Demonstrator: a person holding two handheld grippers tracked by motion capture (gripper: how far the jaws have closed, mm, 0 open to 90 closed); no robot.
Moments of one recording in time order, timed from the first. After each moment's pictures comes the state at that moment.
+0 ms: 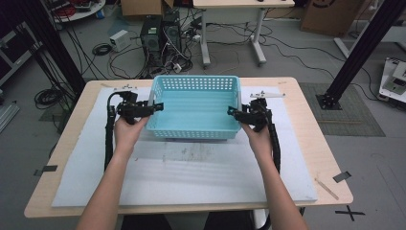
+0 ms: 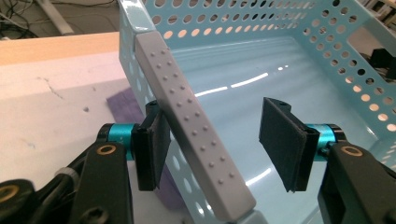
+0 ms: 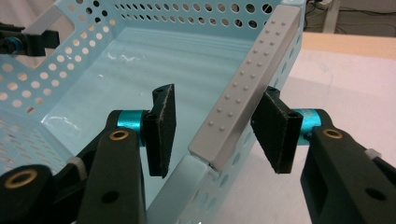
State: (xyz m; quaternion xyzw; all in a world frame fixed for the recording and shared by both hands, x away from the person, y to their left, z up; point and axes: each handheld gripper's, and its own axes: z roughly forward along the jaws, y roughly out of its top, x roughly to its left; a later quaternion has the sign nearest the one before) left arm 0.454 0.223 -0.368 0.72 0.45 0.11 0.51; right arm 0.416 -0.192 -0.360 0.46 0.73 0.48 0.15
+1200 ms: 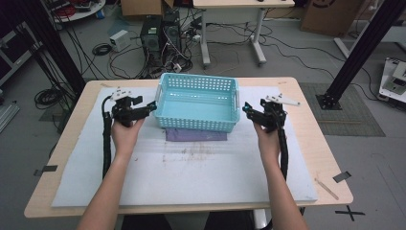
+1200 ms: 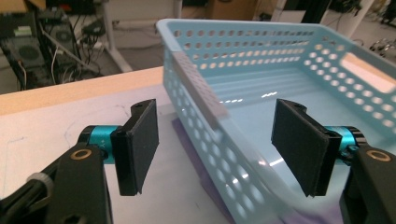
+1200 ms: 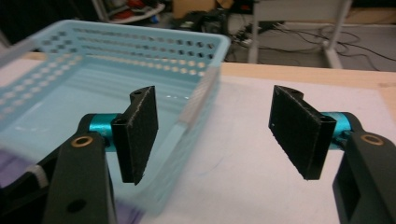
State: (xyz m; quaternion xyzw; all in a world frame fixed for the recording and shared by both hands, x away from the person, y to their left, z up) left arm 0.419 0.240 -0.386 0.69 0.43 0.24 0.53; right arm 0.398 -0.225 -0.369 0.51 0.66 0.48 0.28
